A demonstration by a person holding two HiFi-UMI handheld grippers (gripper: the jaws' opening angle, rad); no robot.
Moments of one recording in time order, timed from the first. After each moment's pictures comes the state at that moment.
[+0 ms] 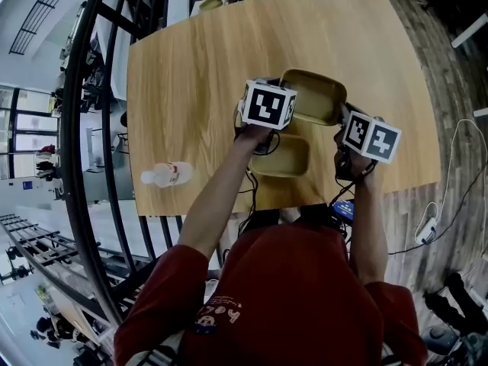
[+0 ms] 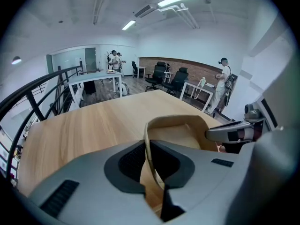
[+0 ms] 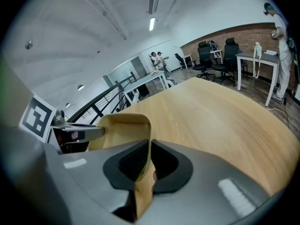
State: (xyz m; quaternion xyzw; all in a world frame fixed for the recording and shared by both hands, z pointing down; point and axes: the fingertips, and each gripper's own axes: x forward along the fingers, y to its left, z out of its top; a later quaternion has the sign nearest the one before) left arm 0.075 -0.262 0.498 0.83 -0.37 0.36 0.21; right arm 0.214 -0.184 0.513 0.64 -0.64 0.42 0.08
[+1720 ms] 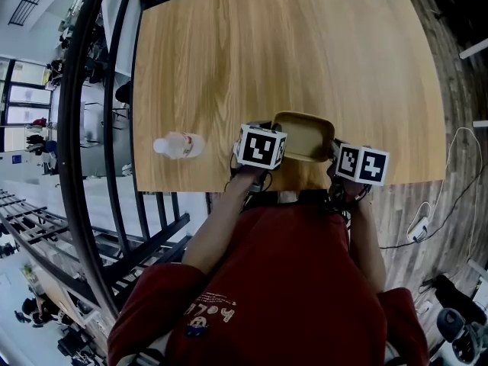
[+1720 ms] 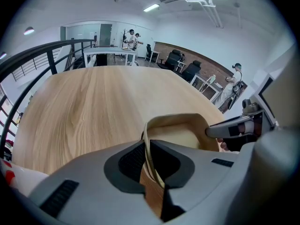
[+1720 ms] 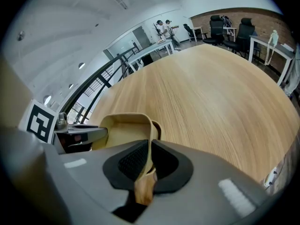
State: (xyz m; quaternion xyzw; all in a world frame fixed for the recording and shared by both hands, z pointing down) left arm -0.050 -0.127 0.571 0.76 -0.39 0.40 0.34; right arm 0.100 -0.074 0.570 0.54 -0.64 0.51 0.20
